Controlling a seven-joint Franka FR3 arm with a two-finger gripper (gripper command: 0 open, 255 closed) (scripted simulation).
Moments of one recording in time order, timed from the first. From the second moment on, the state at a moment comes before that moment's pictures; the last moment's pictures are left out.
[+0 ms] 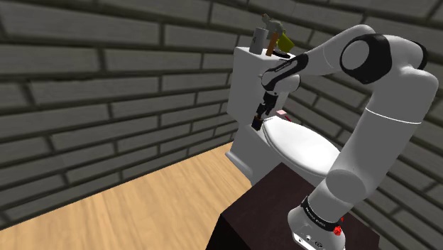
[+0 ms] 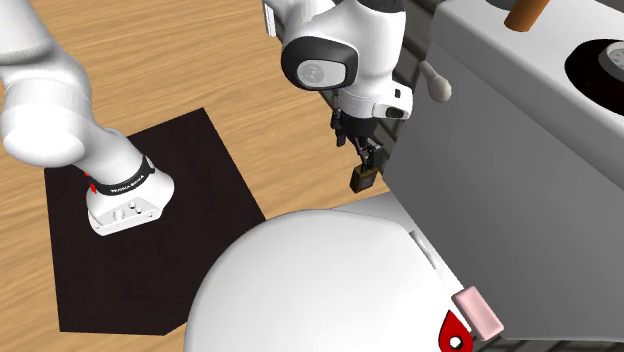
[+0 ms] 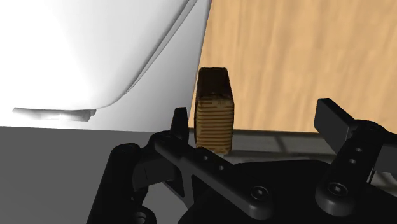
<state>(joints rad) -0.14 0.19 -0.39 -2.16 0.05 2.36 -0.57</state>
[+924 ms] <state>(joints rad) -0.20 0.38 -0.36 -2.08 0.17 2.45 -0.67</state>
